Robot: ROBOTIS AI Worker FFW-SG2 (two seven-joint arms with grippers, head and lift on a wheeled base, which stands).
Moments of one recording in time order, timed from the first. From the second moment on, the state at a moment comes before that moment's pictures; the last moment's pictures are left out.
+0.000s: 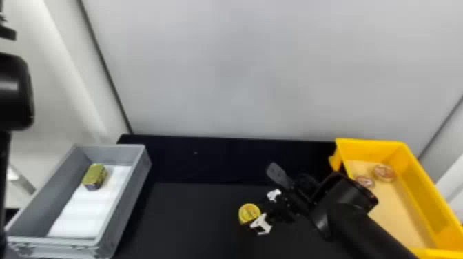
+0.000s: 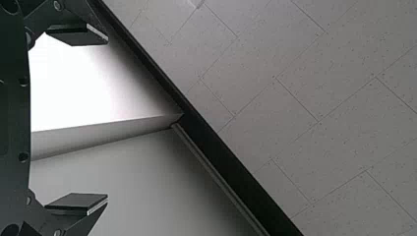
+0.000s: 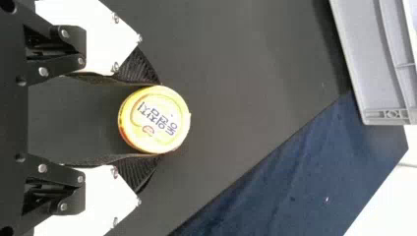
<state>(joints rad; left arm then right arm) -0.52 0.42 -0.04 -2.21 -0.40 0.12 0.43 -0.57 -0.06 0.51 -0.70 0.34 0.35 0.78</state>
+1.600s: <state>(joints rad) -0.53 0.46 -0.04 -2.27 -0.39 0.22 0.40 -0.39 -0.36 0.03 -1.50 0.63 0.71 1.03</state>
